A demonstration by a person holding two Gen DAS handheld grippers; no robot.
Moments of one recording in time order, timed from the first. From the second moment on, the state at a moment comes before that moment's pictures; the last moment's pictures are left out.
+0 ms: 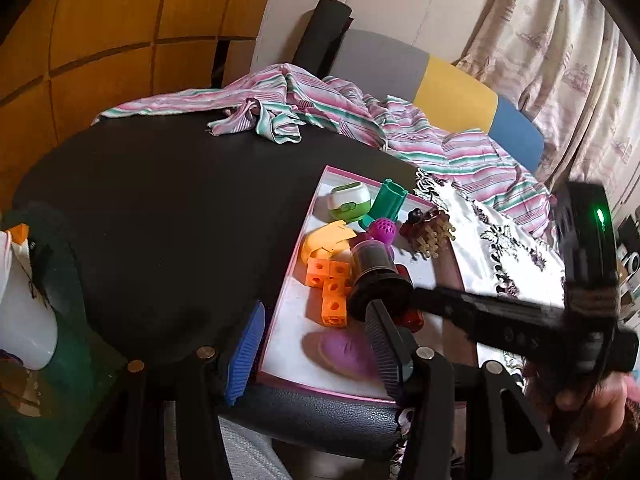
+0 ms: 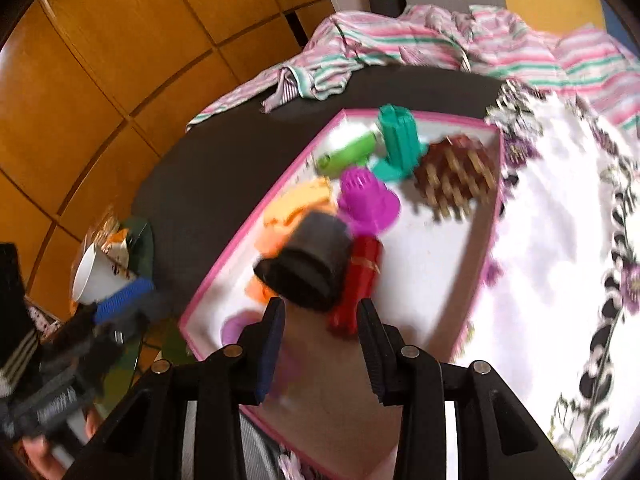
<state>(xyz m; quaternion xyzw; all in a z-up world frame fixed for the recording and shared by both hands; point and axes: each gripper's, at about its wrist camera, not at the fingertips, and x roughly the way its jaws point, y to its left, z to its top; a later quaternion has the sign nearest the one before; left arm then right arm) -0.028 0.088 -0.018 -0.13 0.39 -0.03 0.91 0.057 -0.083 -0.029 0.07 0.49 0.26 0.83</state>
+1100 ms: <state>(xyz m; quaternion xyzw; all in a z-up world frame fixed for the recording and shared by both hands) -0.009 0.048 0.018 -0.02 0.41 0.05 0.91 0.021 -0.119 0.023 0.05 0.43 0.07 0.90</state>
